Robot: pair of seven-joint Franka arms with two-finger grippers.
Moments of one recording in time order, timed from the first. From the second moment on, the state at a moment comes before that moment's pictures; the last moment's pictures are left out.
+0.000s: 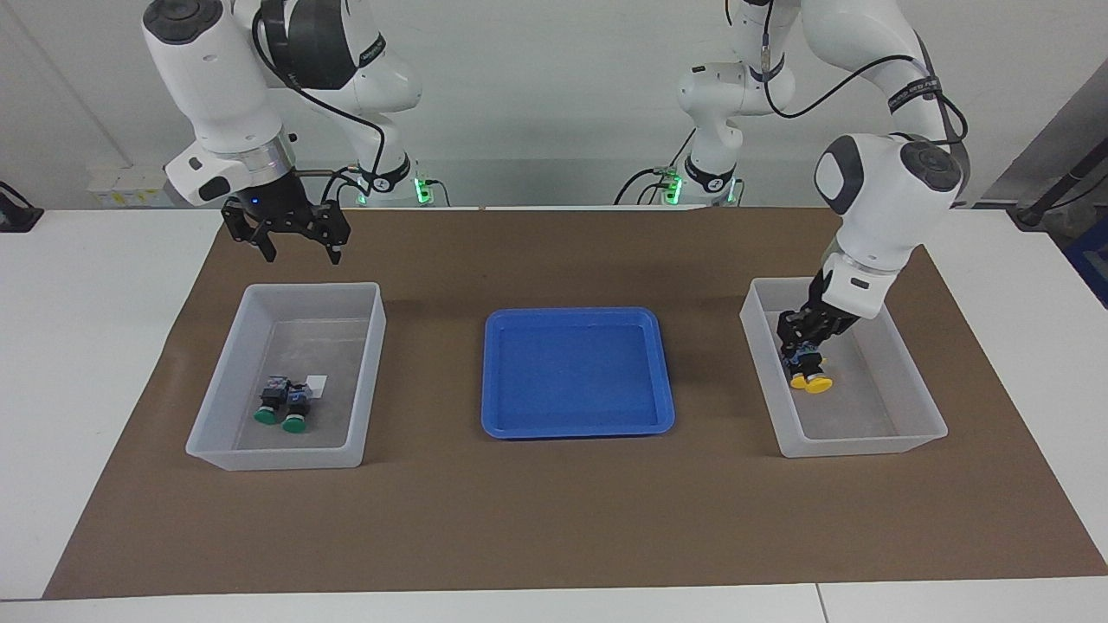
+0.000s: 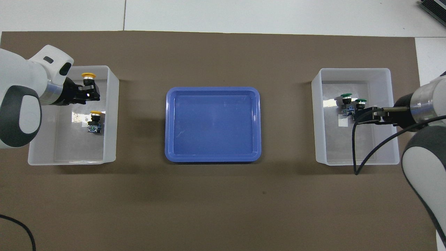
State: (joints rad) left arm 0.00 0.15 -0.05 -1.84 -0.07 2.10 -0.17; right arm 0.04 -0.08 0.02 -1.82 -0.02 1.76 0.12
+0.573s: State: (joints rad) left arm 0.13 0.06 -0.05 -2.12 -0.07 2.27 0.02; right arm 0.03 -0.08 0.01 -1.82 -0.02 1.76 0.12
